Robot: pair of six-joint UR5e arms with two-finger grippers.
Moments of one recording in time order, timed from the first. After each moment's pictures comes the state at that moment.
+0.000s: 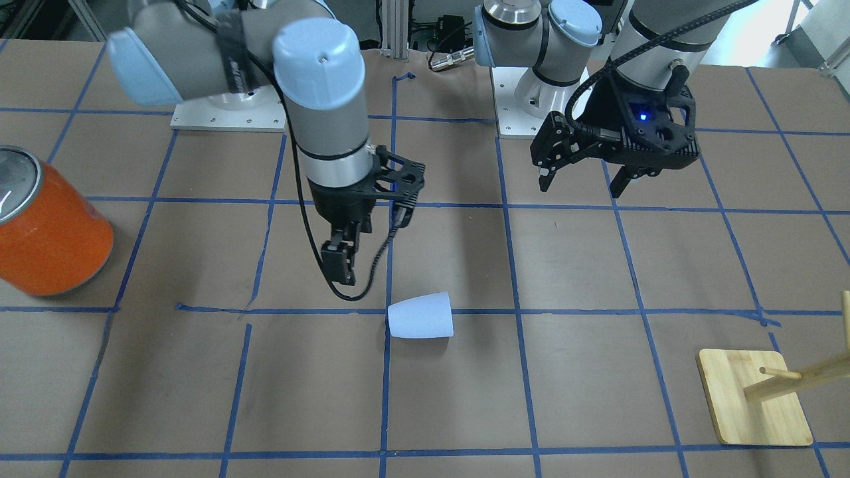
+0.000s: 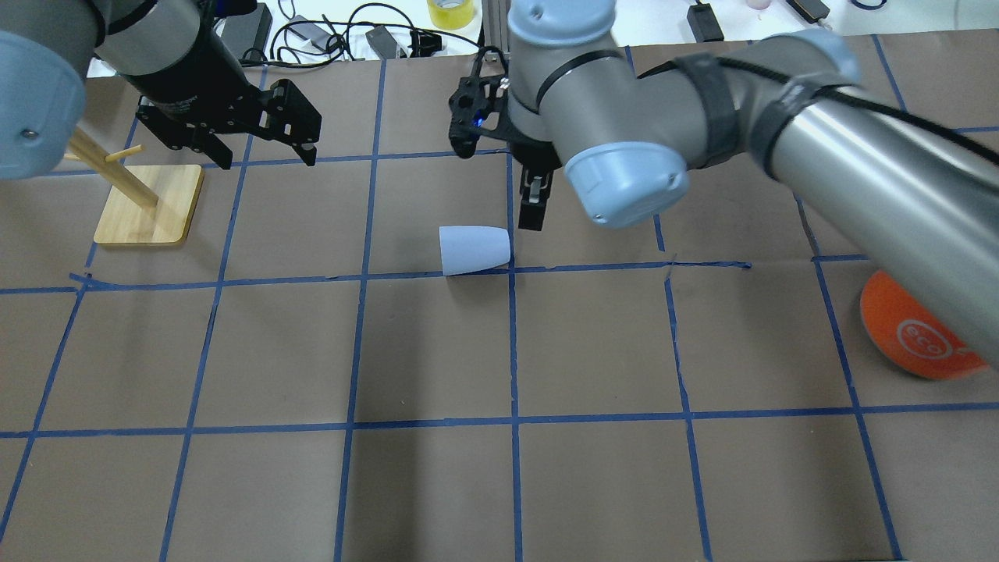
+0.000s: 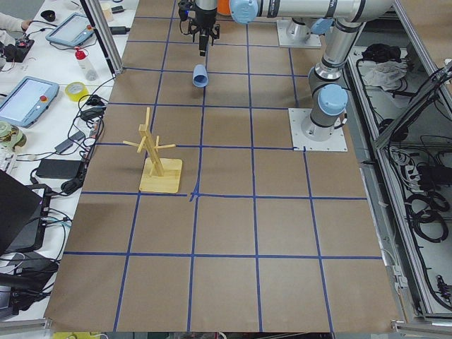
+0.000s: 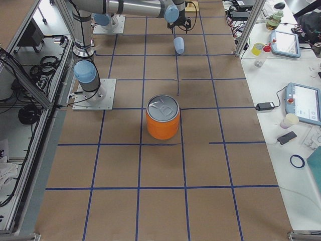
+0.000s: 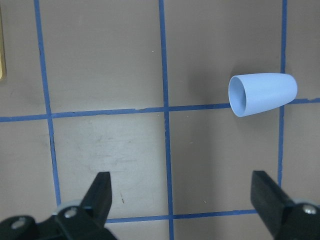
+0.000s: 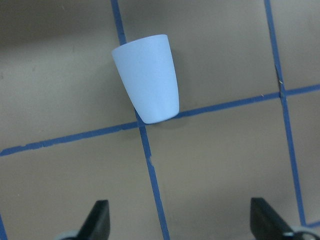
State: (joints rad) left arm -1.55 -1.57 -1.55 -1.50 1.48 0.05; right arm 1.85 -1.35 1.57 -1.96 -1.55 -1.03
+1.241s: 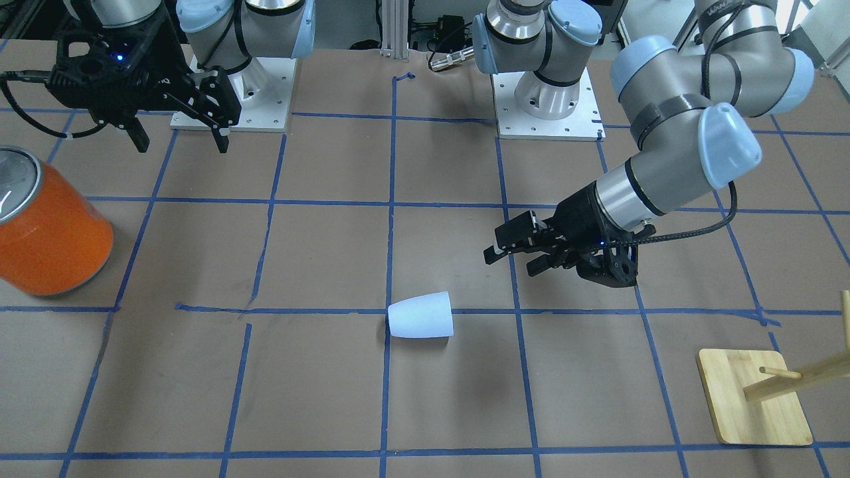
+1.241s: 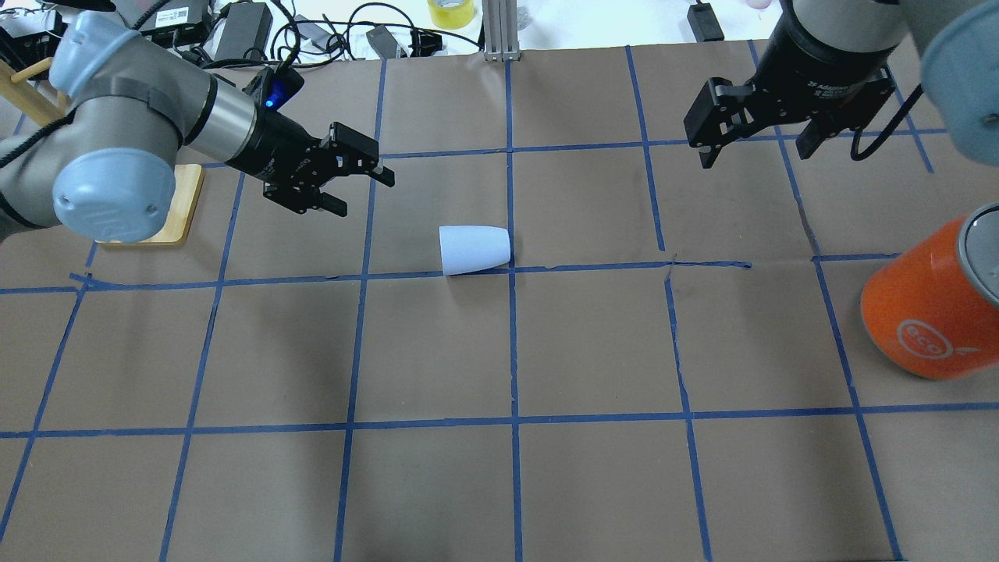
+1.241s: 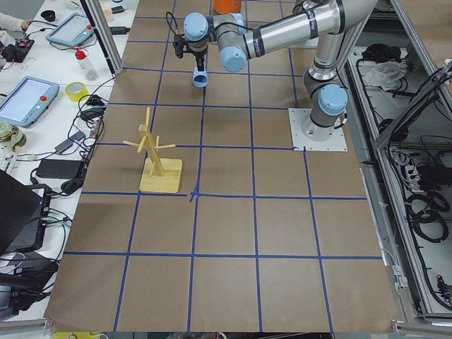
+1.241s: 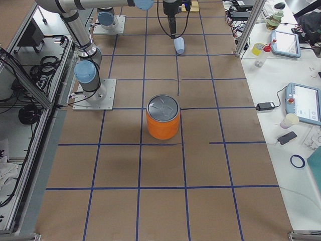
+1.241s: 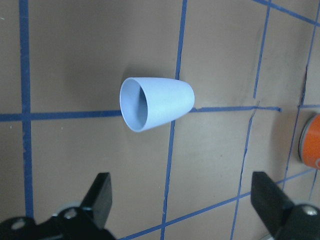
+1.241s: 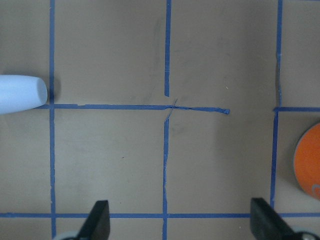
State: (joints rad) left arm -1.42 -1.76 -1.81 -1.18 0.96 0.06; right arm 1.58 -1.64 1.57 -1.60 -1.59 0.04
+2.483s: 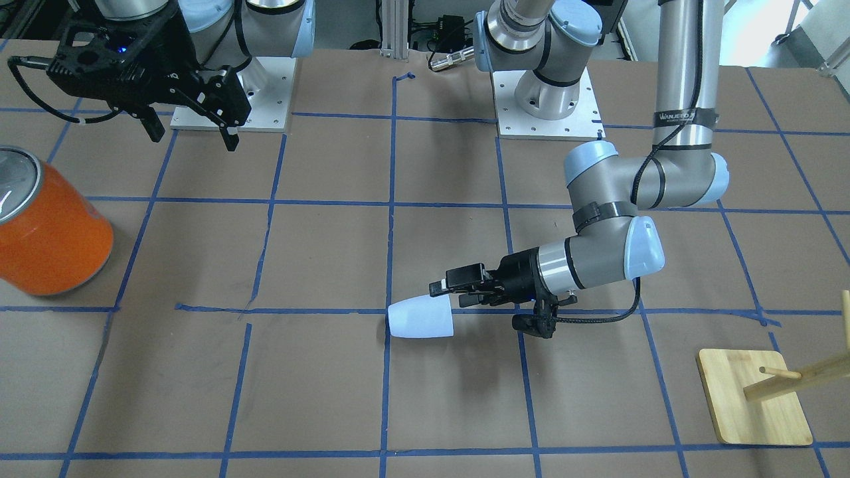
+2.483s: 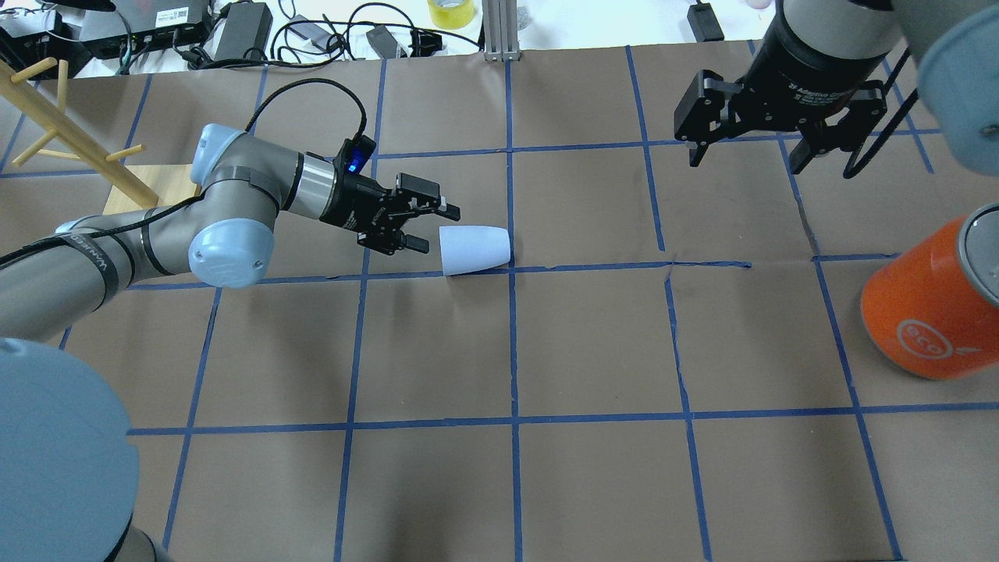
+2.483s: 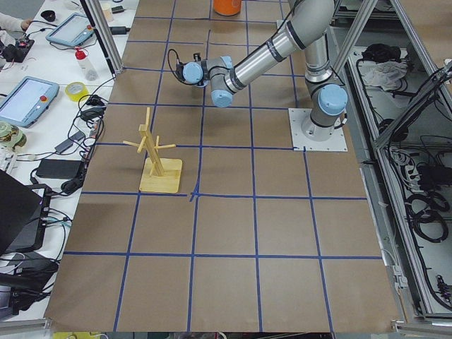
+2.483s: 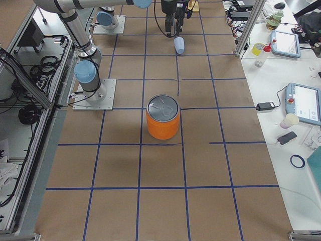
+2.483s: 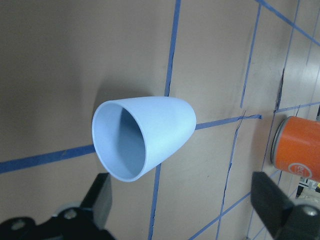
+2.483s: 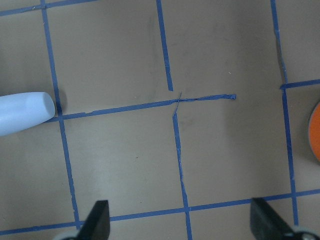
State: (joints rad) left arm -1.47 -2.02 -1.90 -0.98 0.66 0.07; right arm 1.60 -1.65 1.57 -1.59 -1.57 0.15
